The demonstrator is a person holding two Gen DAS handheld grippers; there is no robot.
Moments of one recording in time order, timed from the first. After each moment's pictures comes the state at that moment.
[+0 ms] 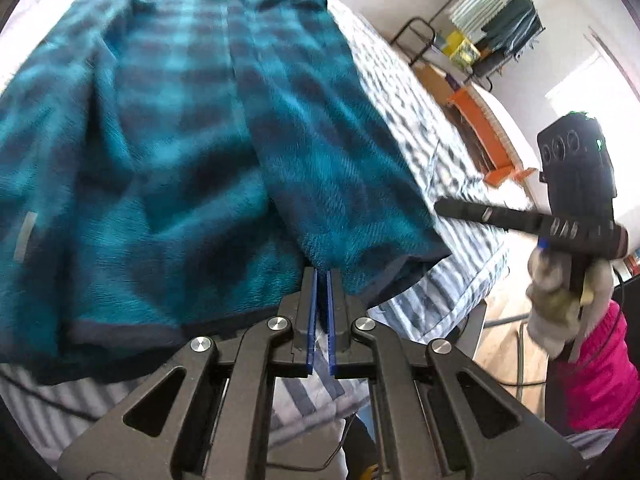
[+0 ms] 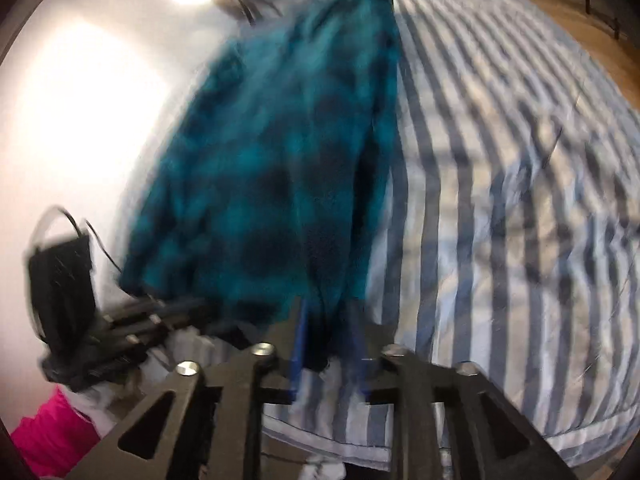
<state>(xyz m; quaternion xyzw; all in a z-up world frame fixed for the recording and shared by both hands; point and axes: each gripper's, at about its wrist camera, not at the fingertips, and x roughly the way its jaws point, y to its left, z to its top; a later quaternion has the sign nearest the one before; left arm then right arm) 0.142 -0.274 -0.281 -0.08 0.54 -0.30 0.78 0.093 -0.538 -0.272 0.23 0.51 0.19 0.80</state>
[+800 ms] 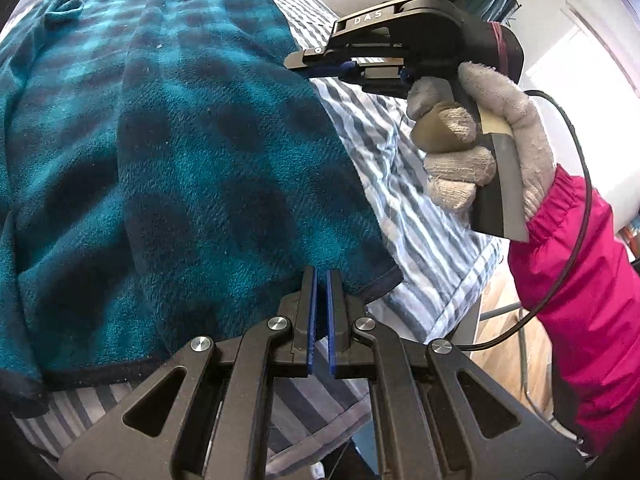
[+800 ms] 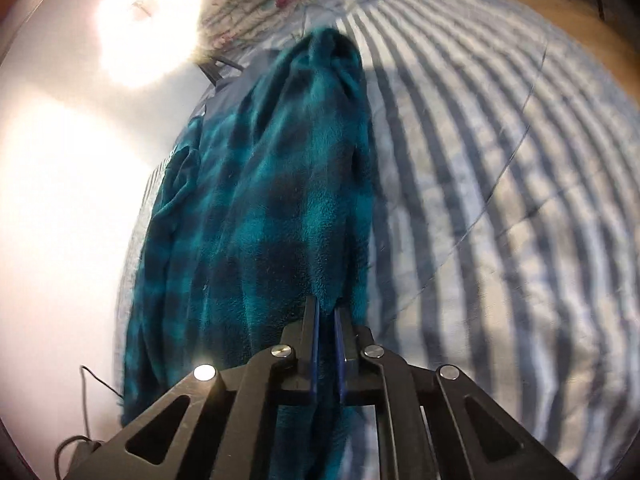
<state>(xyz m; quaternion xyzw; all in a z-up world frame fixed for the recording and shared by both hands) 0.134 -0.357 -0.308 -0.05 0.54 -0.35 0.76 0.235 -0.558 -0.304 0.26 0.50 0.13 0.82</state>
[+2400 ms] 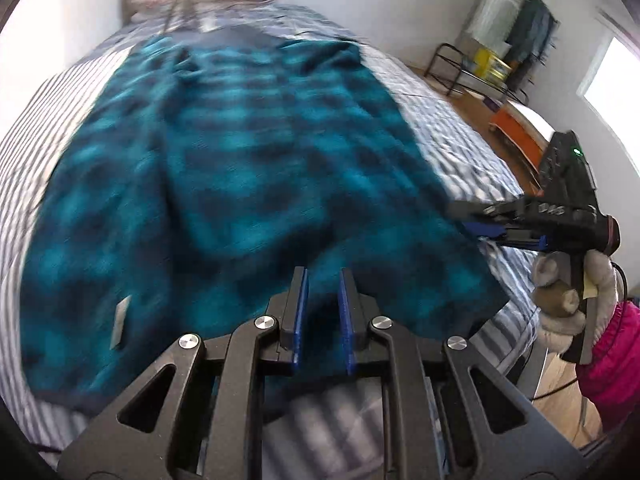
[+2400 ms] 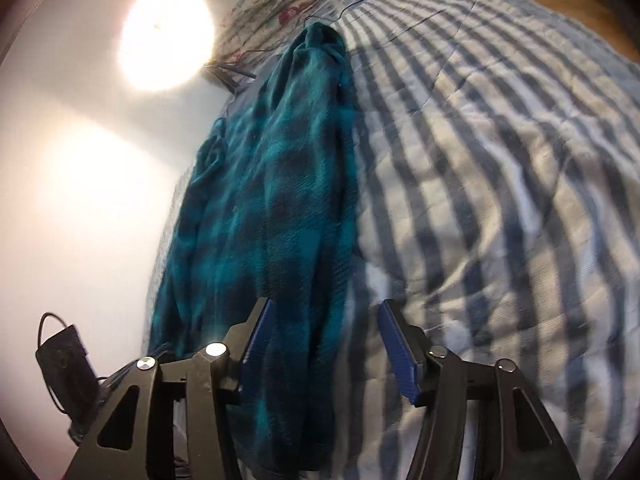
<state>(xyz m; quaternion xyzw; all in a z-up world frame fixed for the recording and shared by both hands) 0.156 -0.282 -0.278 0.00 0.46 -0.24 0.85 0.135 -0.558 -0.316 0.34 0.47 0.16 0.80</state>
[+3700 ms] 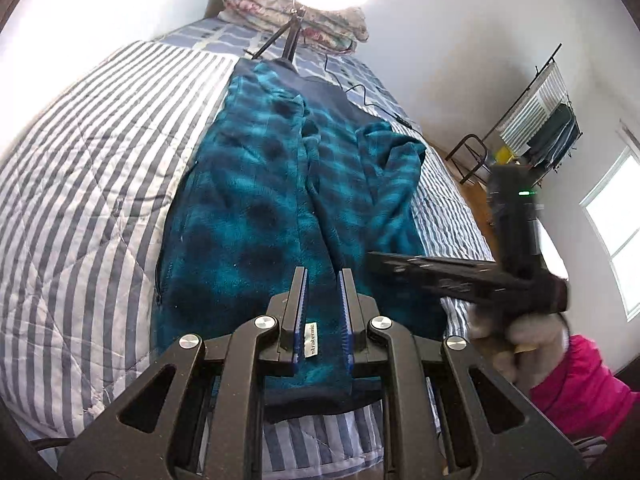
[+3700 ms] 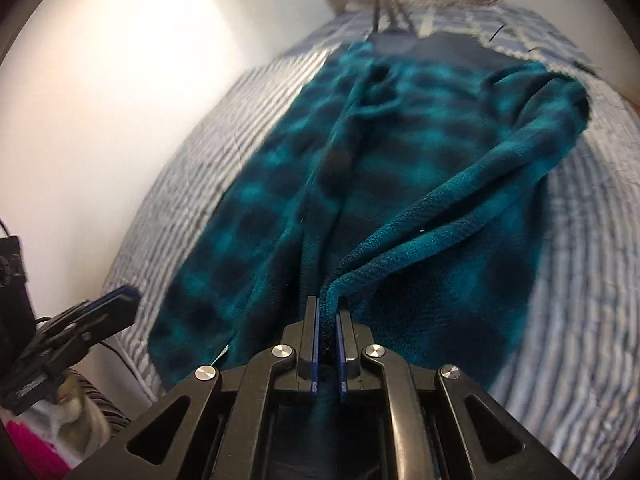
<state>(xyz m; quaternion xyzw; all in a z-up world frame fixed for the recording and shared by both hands) 0.161 -0.115 -0.223 -0.17 0.43 -0.18 0.87 0.216 -0.327 -0.247 0.07 0.53 0.24 0.81</state>
